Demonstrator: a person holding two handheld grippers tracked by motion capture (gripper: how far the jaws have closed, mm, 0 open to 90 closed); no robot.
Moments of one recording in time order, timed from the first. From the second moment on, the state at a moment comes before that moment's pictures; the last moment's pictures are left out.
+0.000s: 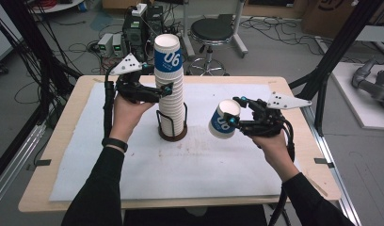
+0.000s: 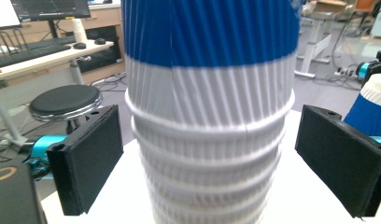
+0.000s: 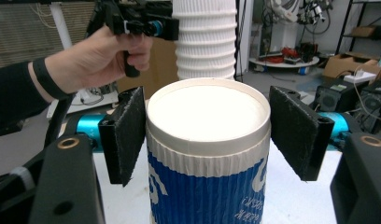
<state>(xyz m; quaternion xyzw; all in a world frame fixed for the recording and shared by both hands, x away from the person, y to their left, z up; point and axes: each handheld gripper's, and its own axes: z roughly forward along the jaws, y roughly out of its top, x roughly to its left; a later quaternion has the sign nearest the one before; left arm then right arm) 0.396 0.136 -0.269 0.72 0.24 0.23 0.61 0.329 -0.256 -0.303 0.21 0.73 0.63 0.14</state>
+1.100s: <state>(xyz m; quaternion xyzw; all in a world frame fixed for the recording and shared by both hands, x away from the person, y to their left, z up) 0.312 0.157 -0.362 0.72 0.23 0.20 0.62 0.317 -0.251 -0.361 0.21 0.75 0.61 0.12</state>
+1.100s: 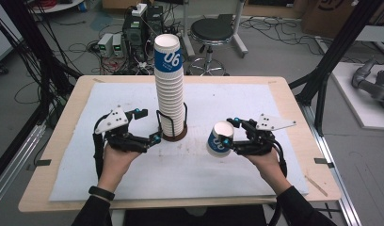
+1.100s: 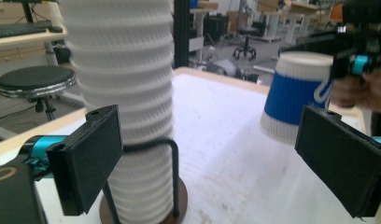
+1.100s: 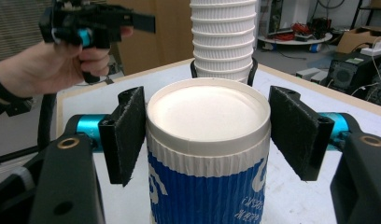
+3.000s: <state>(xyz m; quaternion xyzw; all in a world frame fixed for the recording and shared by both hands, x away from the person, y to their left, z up) 0.304 0.077 -0.405 0.77 0.16 0.08 0.61 0.311 -0.253 -0.360 0.20 0.75 0.63 0.11</state>
